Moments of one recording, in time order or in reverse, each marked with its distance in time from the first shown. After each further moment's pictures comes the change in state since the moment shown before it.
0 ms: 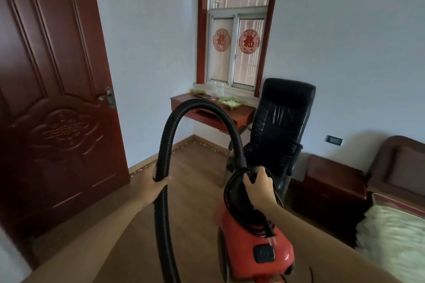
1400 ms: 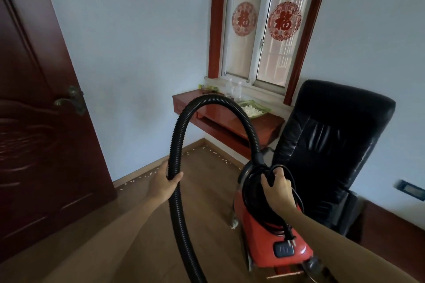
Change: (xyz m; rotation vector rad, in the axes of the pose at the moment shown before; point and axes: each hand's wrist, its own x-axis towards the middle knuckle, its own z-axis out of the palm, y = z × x) left_hand 0.494 -0.009 0.236 0.025 0.086 -0.150; right_hand 0.567 0.035 0.075 -0.046 -0.086 -0.080
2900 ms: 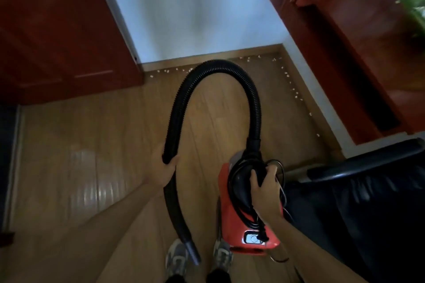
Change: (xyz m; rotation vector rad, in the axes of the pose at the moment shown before) left_hand 0.220 -0.333 0.207 -0.162 0.263 -0.619; right_hand 0.288 0.168 0.427 -0.096 -0.516 0.032
